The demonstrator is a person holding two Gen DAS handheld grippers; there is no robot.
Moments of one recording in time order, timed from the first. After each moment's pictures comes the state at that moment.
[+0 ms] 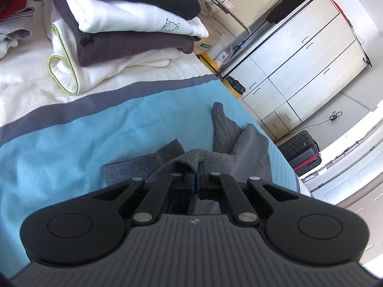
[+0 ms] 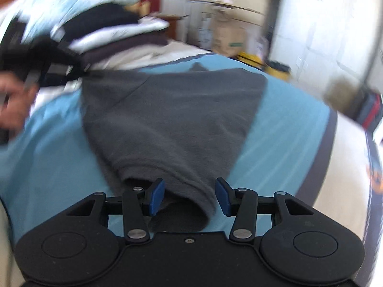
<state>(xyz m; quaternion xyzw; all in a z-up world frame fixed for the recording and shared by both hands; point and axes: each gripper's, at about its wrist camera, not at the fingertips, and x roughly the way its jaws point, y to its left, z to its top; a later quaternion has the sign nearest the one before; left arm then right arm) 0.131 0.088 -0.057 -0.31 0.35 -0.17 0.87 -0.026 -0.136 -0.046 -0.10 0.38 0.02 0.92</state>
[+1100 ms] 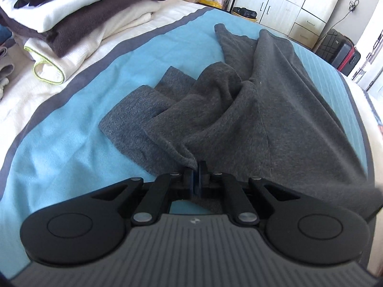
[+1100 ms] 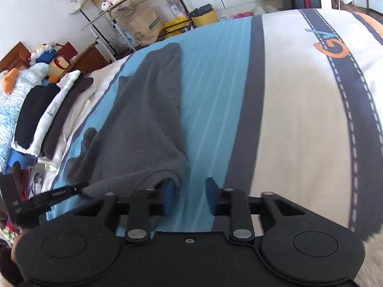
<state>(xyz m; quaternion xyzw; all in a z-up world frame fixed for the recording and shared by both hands) 0.104 0.019 -0.070 -0.05 0.45 -0.16 0.87 -0.053 -0.255 -0.024 0.28 0.41 -0.09 0.87</state>
